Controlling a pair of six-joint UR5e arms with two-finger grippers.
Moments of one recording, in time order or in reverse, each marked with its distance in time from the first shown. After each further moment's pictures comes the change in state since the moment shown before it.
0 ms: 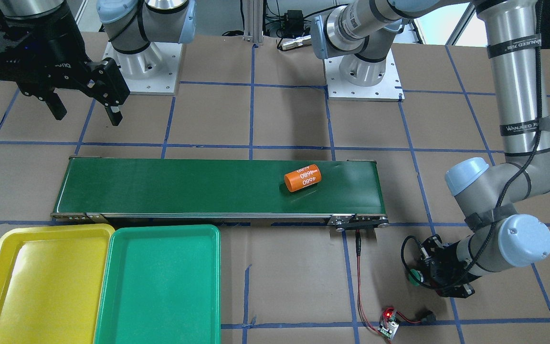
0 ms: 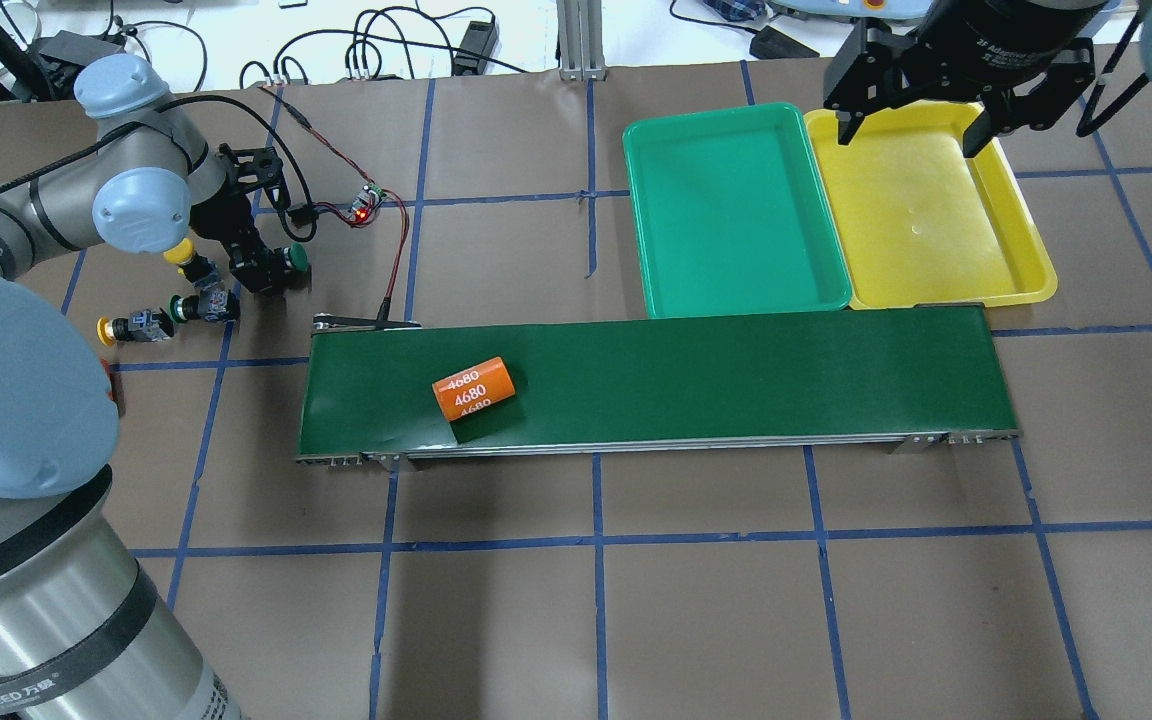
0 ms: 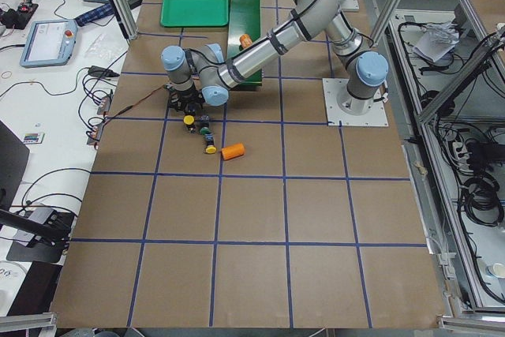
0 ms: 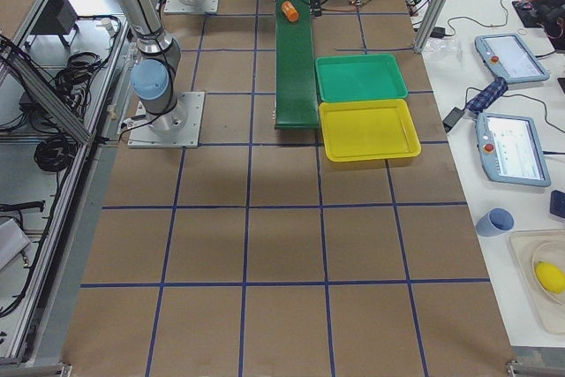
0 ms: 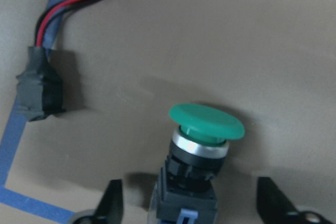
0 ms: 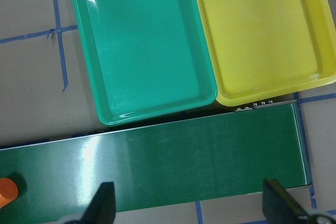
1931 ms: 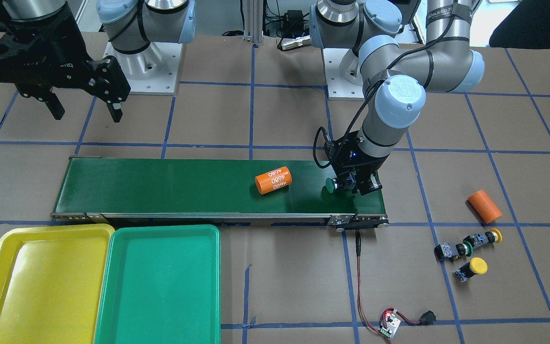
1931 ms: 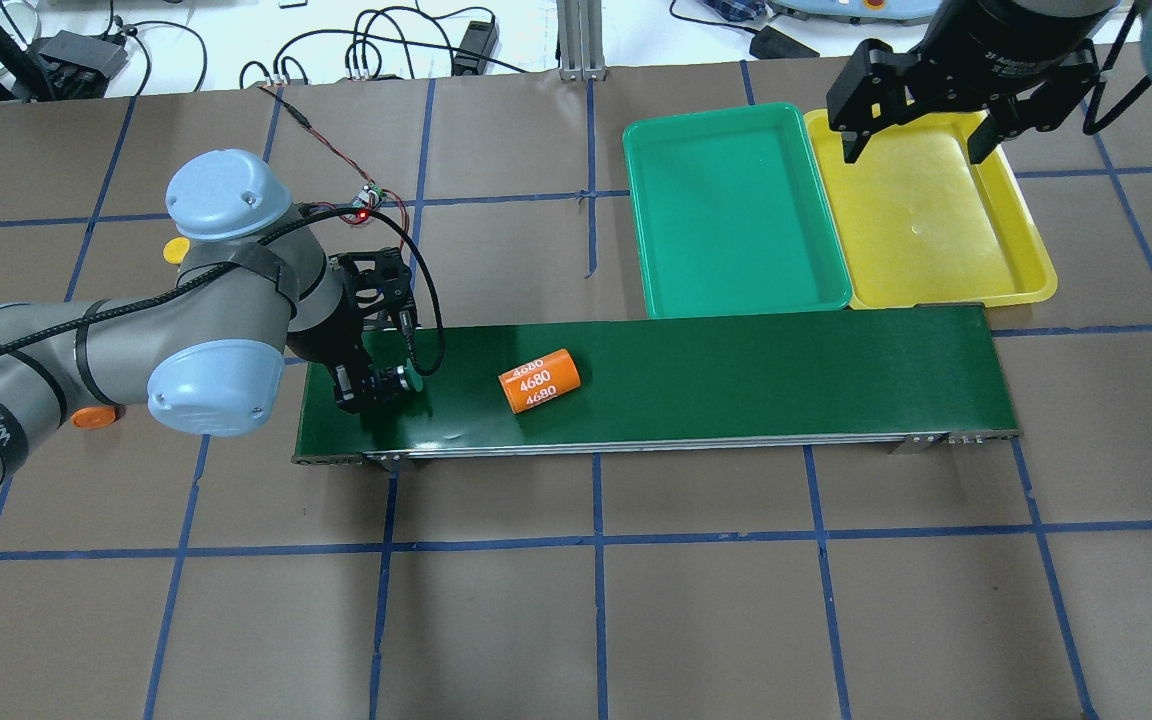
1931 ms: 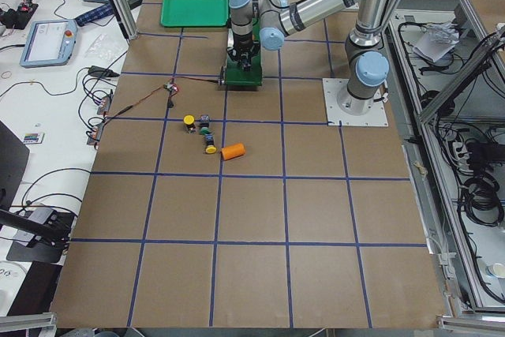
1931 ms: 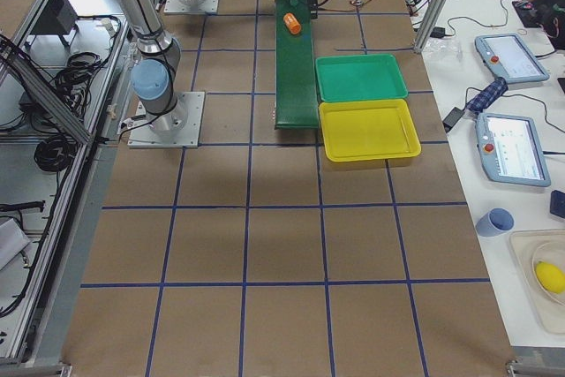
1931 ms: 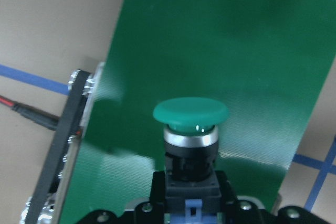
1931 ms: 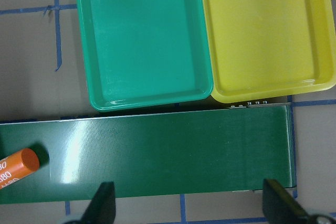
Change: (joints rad) left arm -0.271 0.521 -0.522 0.044 0.005 -0.222; right arm 0.001 0.001 0.000 0.023 -0.016 -0.099
